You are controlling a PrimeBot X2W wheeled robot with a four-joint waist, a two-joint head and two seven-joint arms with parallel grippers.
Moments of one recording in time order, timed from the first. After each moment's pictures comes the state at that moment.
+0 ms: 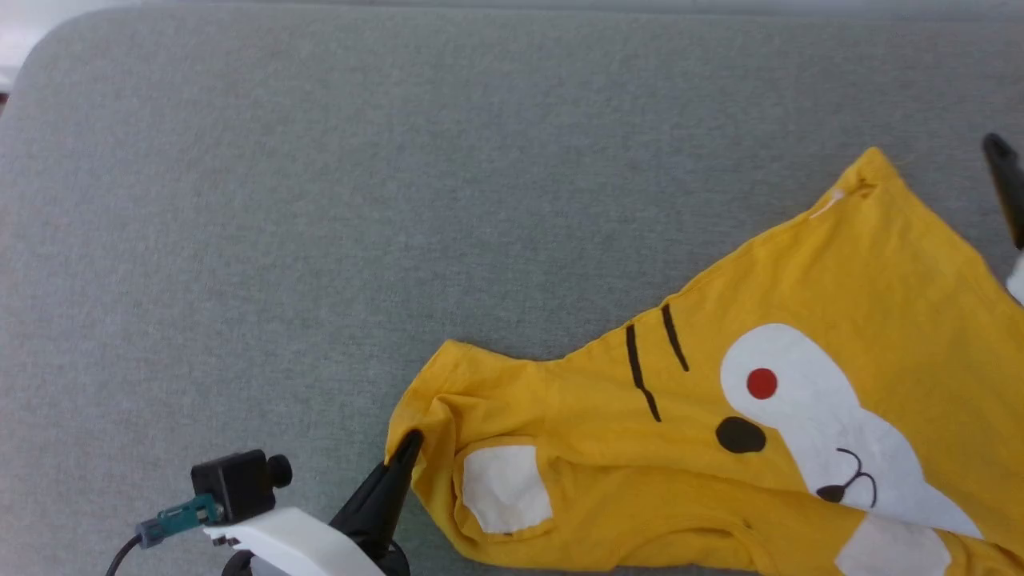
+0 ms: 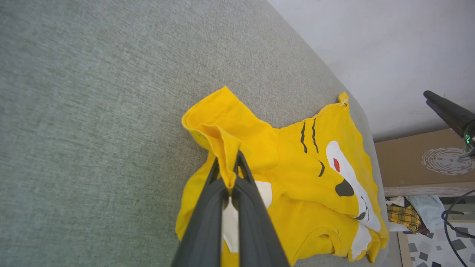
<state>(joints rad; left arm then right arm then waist) 0.20 0.16 -0.19 -0.36 -0.79 0.07 0.32 -0.44 -0.30 -0.22 -0.14 0.30 0.13 0.73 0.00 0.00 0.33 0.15</state>
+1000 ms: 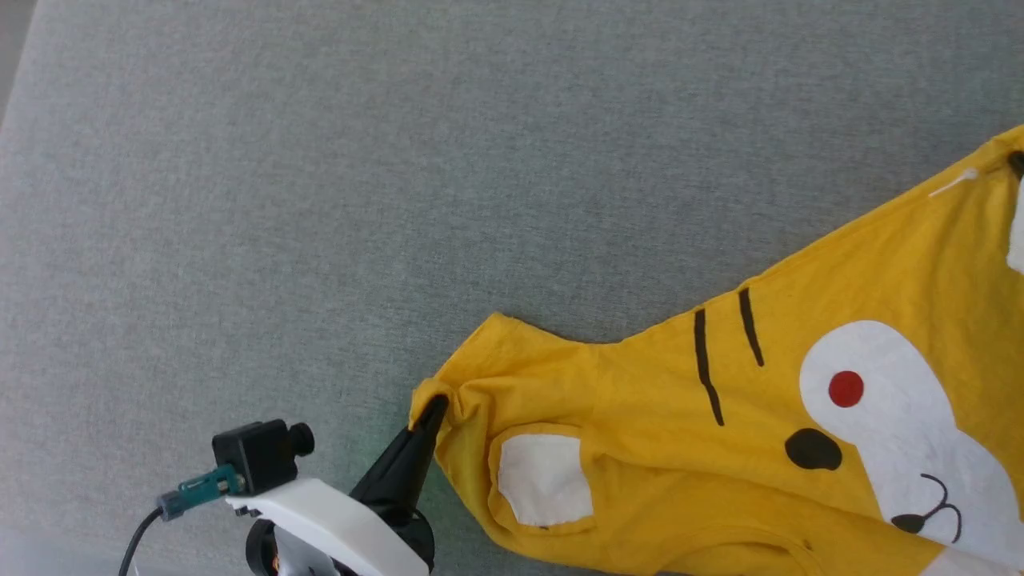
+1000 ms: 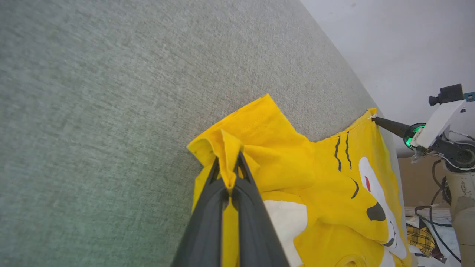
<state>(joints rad) 0.12 0.13 -0.24 -0.33 -0.78 0.05 0.30 -0.63 -0.45 -0.06 0.26 0.27 0.13 0.81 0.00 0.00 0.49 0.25</state>
